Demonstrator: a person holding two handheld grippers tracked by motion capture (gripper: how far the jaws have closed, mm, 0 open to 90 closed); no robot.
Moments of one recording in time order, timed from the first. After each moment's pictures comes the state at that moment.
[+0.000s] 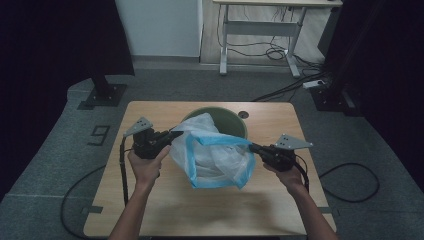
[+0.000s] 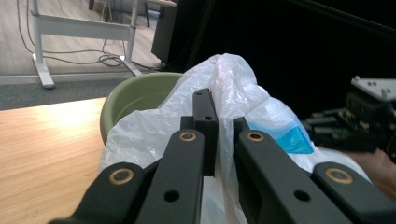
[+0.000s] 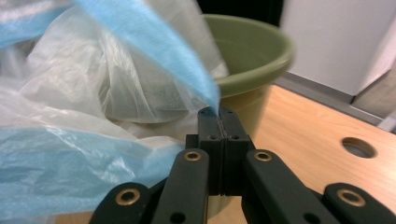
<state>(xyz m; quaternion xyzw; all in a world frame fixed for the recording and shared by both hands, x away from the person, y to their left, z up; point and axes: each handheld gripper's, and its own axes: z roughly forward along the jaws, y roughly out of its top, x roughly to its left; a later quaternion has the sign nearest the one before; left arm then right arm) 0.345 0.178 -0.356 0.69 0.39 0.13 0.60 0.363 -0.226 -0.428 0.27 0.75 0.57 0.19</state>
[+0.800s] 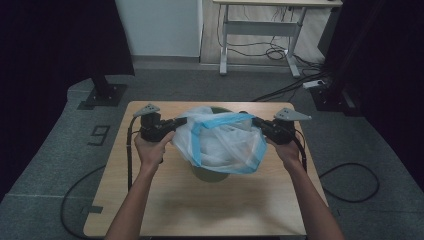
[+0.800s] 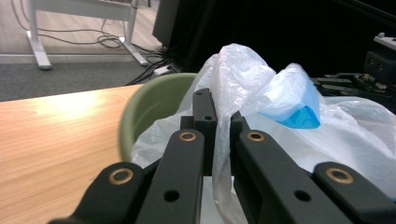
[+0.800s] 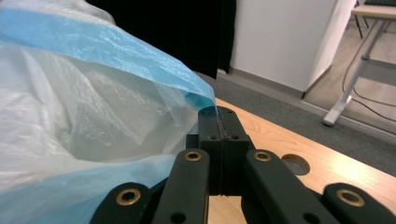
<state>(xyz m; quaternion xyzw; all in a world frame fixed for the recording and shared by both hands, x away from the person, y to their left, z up) 0.398 0.177 -0.357 0.70 0.42 0.10 0.57 0.420 -0.222 -0.387 0.33 0.73 0.54 0.24</state>
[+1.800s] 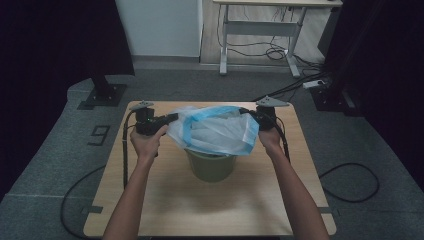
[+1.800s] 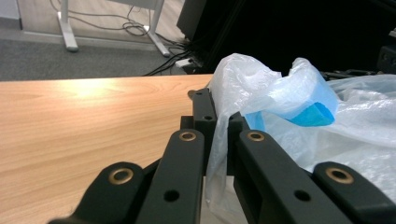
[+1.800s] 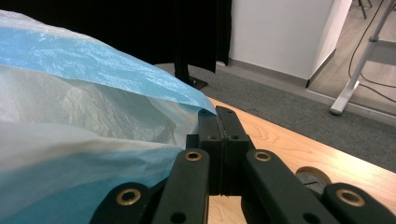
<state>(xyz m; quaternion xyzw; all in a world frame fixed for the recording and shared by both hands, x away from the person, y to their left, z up) 0.434 0.201 -0.380 0.68 0.47 0.10 0.55 0.480 -0.183 -0.402 0.36 0.73 0.54 0.22</state>
